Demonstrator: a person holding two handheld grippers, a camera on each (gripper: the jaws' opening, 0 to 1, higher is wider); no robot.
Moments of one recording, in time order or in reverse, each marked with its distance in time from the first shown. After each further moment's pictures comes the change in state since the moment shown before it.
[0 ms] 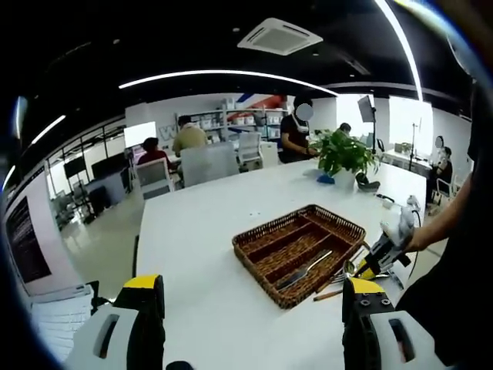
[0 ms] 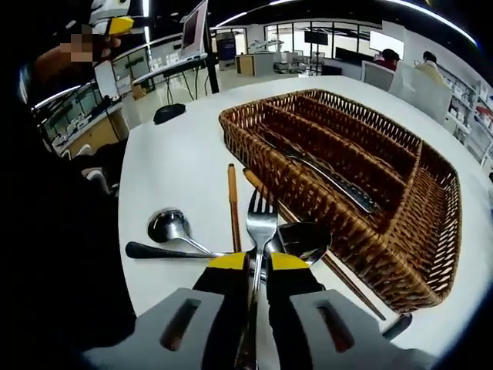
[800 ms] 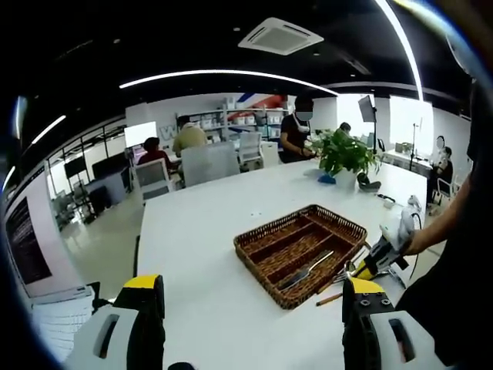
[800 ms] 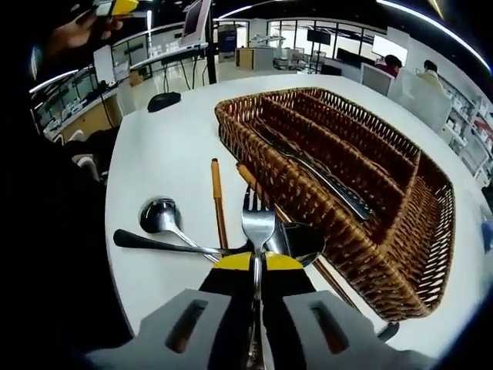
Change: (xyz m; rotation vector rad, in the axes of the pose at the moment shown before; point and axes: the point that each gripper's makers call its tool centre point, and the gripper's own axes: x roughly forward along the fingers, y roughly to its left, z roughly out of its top) left arm 0.003 0.010 -0.003 0.002 0.000 0.001; right arm 0.006 -0.006 0.000 -0.073 0.038 -0.058
